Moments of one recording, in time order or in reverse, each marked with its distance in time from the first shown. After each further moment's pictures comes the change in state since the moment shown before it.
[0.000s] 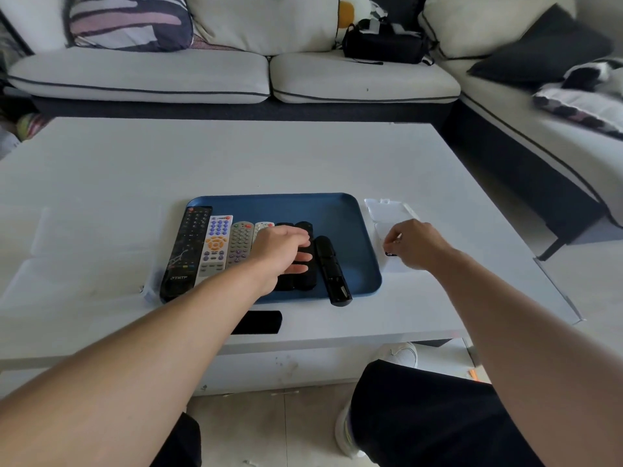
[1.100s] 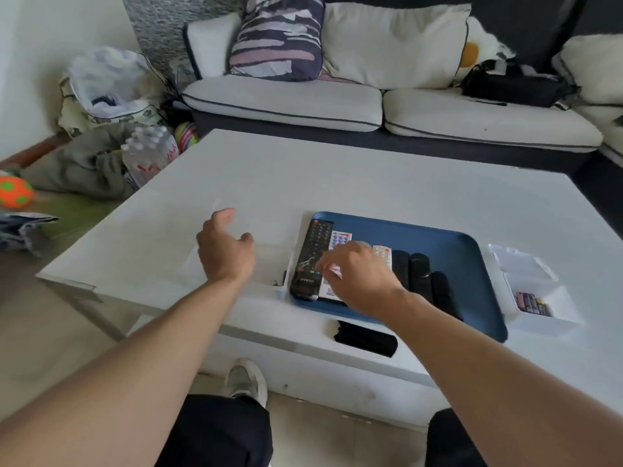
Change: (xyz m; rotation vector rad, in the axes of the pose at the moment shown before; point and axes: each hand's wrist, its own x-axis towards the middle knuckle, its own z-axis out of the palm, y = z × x) left_hand -0.032 -0.019 -0.242 0.368 0.902 0.302; right_hand -0.074 -0.241 0.101 0.009 0.031 -0.863
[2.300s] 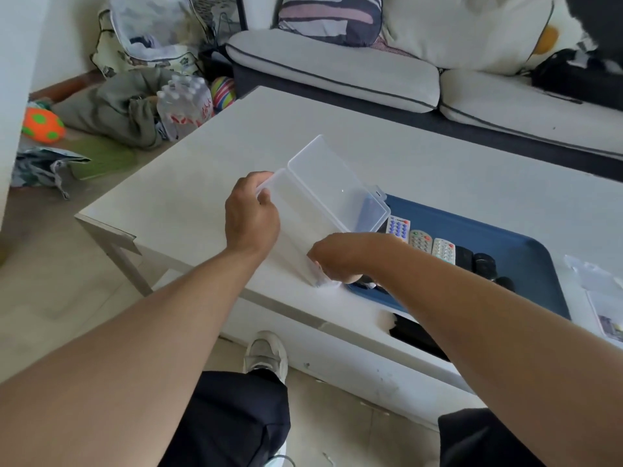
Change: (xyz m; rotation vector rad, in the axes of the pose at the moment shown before) left_hand 0.032 -0.040 -0.030 -0.083 0.029 0.164; right_hand 0.089 -0.084 0.058 -0.604 -0.804 -0.245
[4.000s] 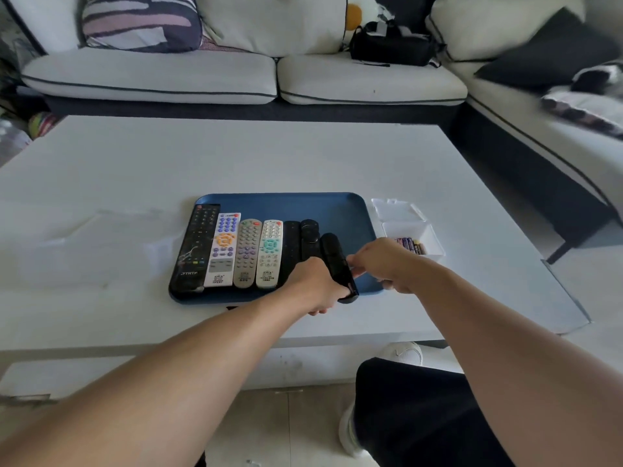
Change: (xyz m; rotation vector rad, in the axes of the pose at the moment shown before) left_hand -0.206 0.175 0.189 0.285 -1.227 -0.160; right_hand -0.234 0.148 0.173 1.598 0.437 0.900
